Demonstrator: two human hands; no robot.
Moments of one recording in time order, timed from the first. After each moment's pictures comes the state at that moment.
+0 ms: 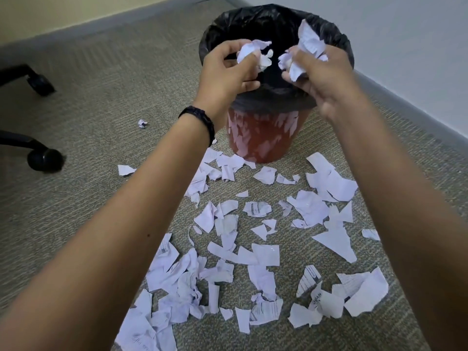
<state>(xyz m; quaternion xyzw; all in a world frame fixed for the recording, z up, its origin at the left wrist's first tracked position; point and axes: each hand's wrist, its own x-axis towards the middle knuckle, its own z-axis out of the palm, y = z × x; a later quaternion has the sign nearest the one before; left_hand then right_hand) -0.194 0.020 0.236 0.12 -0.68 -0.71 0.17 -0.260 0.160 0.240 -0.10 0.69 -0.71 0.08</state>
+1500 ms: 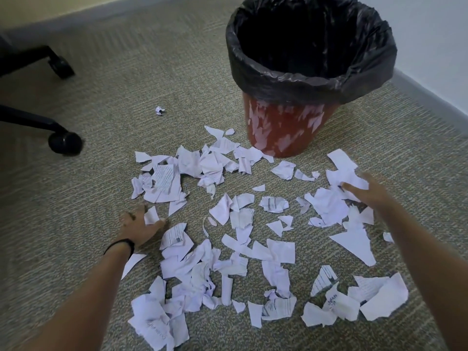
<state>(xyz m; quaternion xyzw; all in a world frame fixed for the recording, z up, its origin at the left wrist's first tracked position) 0.024 -0.142 -0.012 0.46 -0.81 -0.29 -0.22 -0.276 0.312 -0.011 0.10 0.93 -0.28 0.21</state>
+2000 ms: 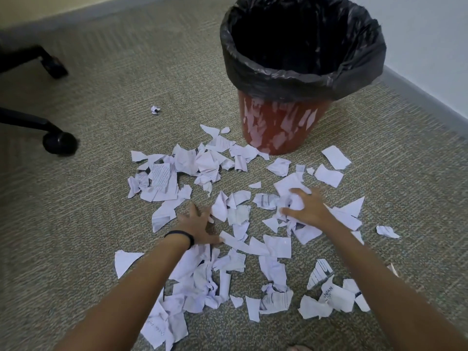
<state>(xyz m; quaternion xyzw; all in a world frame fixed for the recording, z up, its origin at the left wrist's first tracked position) -0.038 -0.031 0.014 0.20 -0.88 -0.16 -0.41 -0.185 0.226 -0.008 -0.12 0.92 -0.22 0.30</state>
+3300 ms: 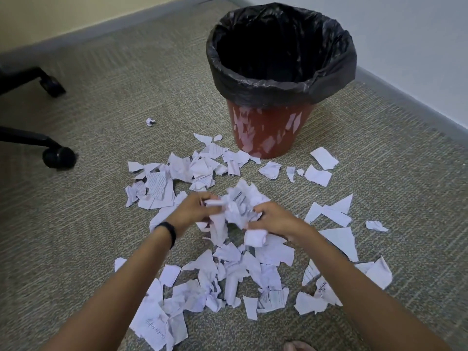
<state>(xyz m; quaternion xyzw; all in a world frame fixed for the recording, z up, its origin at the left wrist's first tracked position) -0.049 -0.020 0.079 0.21 -0.75 -0.60 -0.16 -0.130 0.181 0.040 -0.17 0.78 -0.41 0.44</state>
